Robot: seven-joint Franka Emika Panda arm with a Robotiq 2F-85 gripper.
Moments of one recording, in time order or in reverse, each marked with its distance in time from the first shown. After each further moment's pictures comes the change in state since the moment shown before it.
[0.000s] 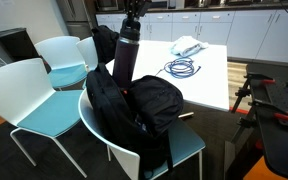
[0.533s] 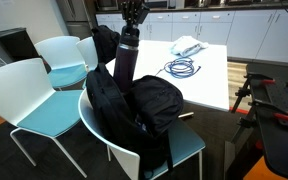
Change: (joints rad) arm -0.047 0.065 0.038 0.035 0.037 0.000 -0.029
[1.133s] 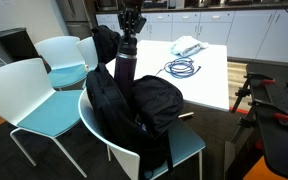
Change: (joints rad) arm -0.009 0.085 0.027 0.053 -0.007 -0.007 -0.022
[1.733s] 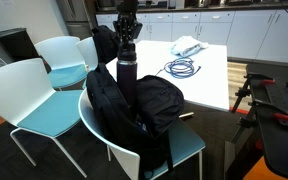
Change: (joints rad) arm 0.037 0.094 0.001 0.129 -0.128 -0.124 0.077
